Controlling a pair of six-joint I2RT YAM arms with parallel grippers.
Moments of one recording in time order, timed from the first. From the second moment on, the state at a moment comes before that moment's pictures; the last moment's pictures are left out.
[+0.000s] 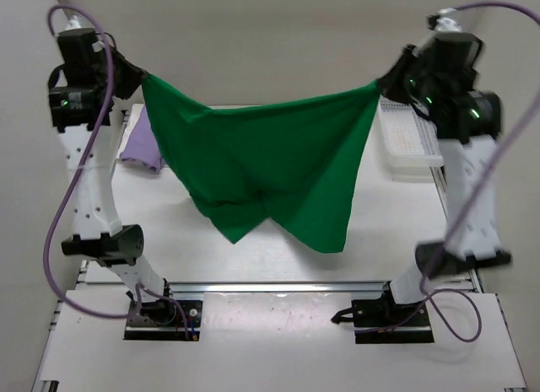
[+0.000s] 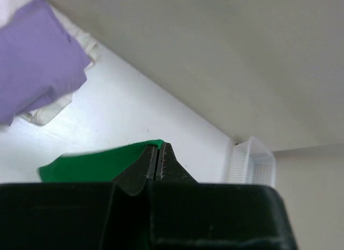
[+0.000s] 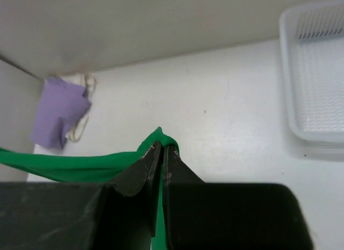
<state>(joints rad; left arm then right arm) 0.08 1.66 2.41 -1.06 0.05 -0.73 0.17 1.47 2.23 -1.05 0.00 0.38</state>
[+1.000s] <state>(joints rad) 0.03 1.58 2.01 -0.57 0.01 -0.78 -0.14 1.87 2.39 -0.79 -0.42 0.50</state>
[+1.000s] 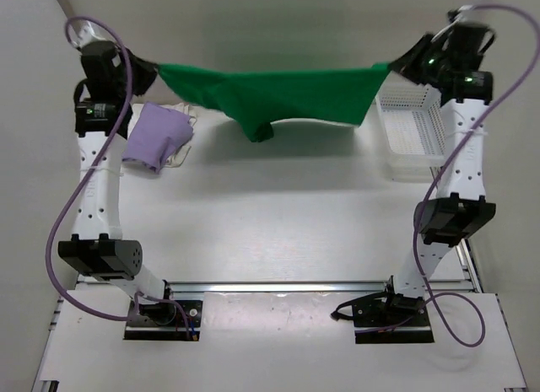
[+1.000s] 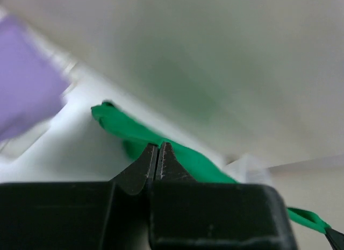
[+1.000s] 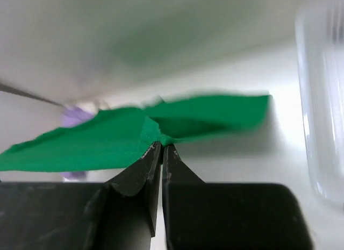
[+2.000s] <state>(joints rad) -0.08 0.78 0.72 -1.18 0.05 -0.73 -0.08 0.78 0.62 -1.03 -0.24 0.46</state>
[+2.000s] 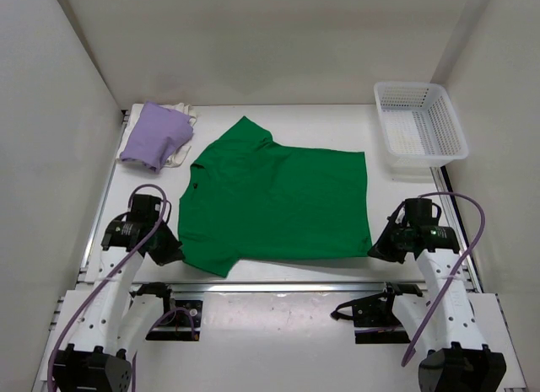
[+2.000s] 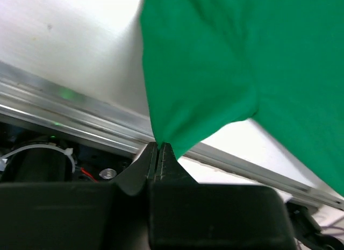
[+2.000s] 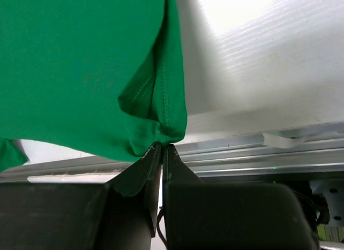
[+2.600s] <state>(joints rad) -0.12 1.37 1.24 -0.89 0.01 -0.81 -0.13 1.16 0.80 -0.79 -0.28 0.46</state>
